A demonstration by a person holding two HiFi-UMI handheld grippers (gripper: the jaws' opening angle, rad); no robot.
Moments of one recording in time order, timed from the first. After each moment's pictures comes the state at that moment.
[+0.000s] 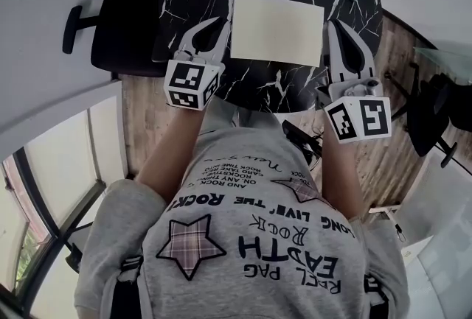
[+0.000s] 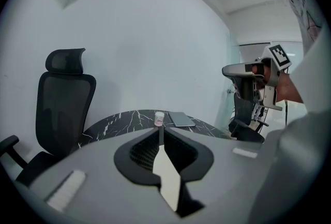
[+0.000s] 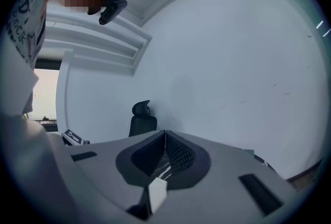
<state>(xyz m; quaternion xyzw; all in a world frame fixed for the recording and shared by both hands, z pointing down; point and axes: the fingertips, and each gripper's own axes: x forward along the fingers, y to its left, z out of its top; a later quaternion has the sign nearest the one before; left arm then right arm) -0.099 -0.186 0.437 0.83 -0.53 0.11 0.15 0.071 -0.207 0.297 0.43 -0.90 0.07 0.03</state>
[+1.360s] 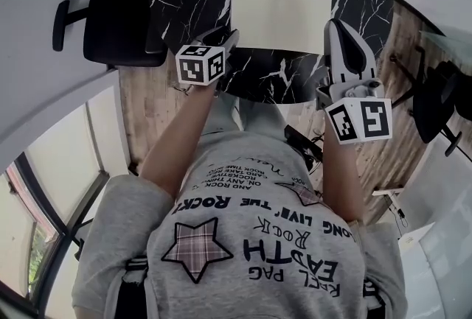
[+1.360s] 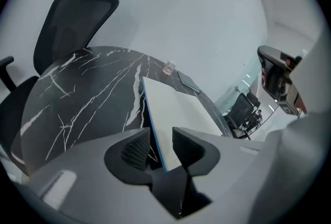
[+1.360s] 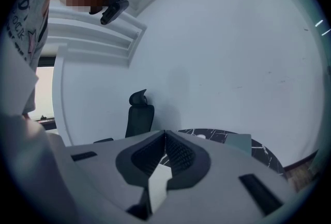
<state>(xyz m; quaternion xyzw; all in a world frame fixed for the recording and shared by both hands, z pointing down) -0.085 -0.153 0.611 0.76 -0.47 0.16 0.43 0.072 -0.204 0.353 0.44 -0.89 0.11 0.07</state>
